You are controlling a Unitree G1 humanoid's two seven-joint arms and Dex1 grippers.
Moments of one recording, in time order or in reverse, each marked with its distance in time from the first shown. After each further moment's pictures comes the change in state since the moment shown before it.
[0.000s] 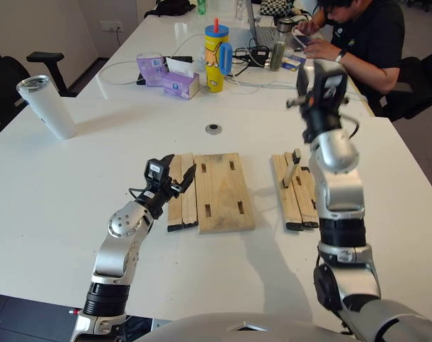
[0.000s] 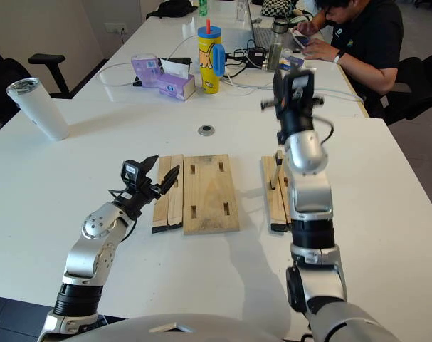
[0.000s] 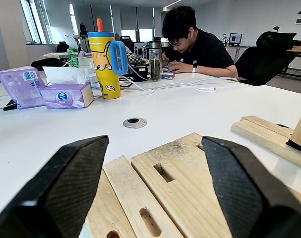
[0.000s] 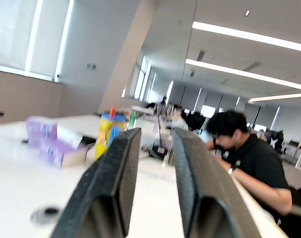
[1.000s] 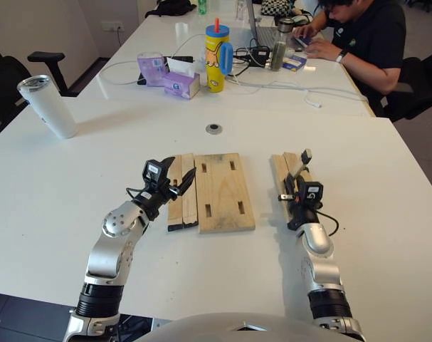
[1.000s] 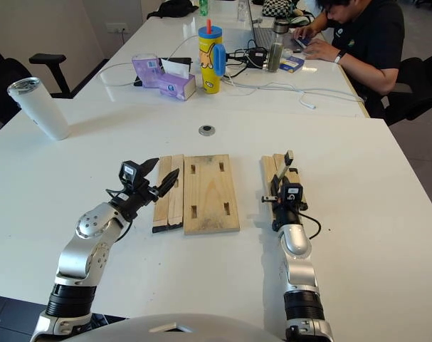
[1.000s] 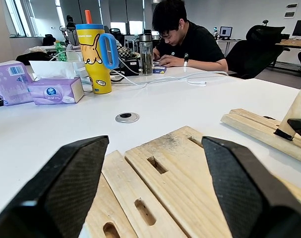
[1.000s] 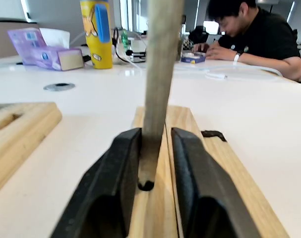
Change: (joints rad) left arm 0.001 0.049 0.009 -0.030 -0.042 0.056 -0.056; right arm 0.403 0.124 -0.036 0.163 0.107 -0.327 -0.014
